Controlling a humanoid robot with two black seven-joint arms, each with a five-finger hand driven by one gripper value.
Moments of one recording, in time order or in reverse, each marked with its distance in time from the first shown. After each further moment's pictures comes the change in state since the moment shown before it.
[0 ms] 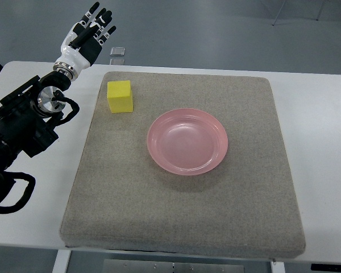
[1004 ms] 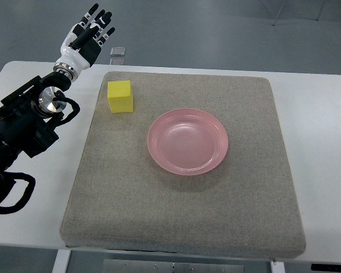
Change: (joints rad) left arm 0.001 0.000 0.012 0.001 0.009 0.028 -0.006; right arm 0.000 0.000 0.000 0.000 0.000 0.000 0.000
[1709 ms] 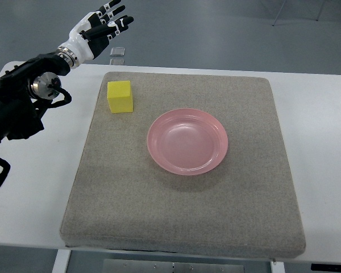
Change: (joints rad) left arm -0.135 0.117 0.407 -0.107 0.037 -0.008 0.013; right arm 0.000 0.000 0.000 0.000 0.000 0.000 0.000
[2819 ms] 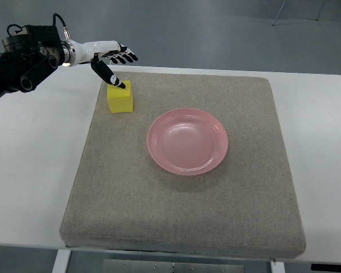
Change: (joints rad) left arm -0.136 0.065 0.337 -0.081 1.039 0.096 -0.059; right arm 0.000 0.000 0.000 0.000 0.000 0.000 0.000
